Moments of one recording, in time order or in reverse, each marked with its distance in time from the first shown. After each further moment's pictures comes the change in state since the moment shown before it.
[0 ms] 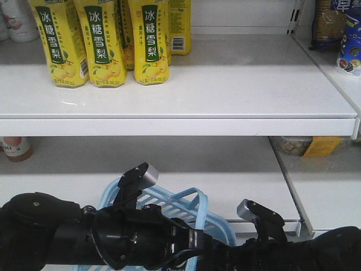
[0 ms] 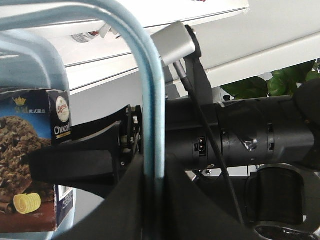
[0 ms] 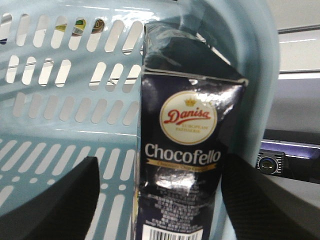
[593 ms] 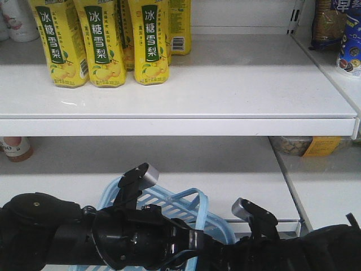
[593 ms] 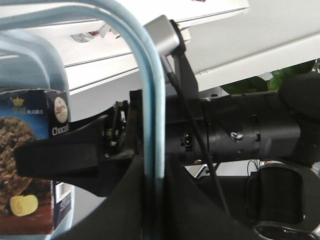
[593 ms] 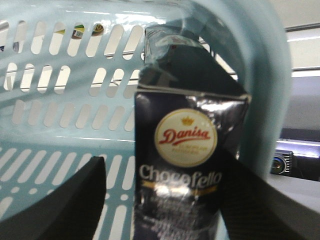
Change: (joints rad) left arm 0.000 0.000 0.000 0.000 0.000 0.000; right arm 0.000 0.074 -0.027 0.104 0.023 -0.085
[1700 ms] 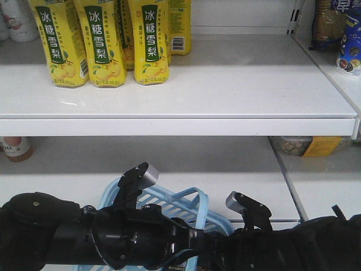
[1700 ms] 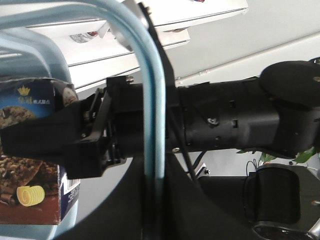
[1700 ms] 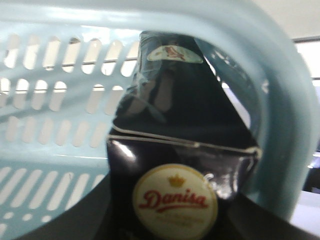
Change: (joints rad) left arm 0.000 0.000 0.000 -0.002 0.000 0.000; right arm 0.000 0.055 -0.058 0.018 -0.027 -0.034
